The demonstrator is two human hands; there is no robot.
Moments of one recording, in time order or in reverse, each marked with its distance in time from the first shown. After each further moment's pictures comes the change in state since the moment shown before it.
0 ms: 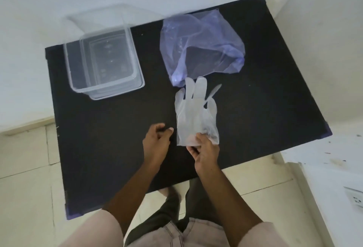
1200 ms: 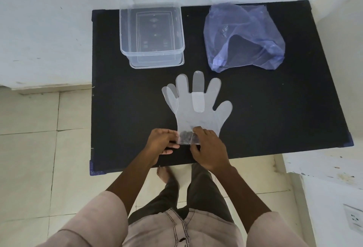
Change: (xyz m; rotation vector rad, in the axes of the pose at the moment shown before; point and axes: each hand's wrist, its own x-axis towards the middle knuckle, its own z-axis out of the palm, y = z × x) left_hand -0.019 -0.081 -0.093 -0.183 -0.210 -0.287; right_hand -0.036 0.079 -0.023 -1.853 -0.497 -1.058
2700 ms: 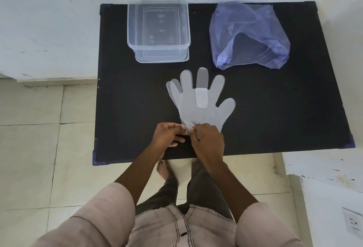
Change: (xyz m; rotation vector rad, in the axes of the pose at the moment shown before) left_hand -0.008 -0.006 0.012 -0.066 -0.019 0.128; right_hand 0.002 -0.016 0.009 -0.041 0.182 0.146
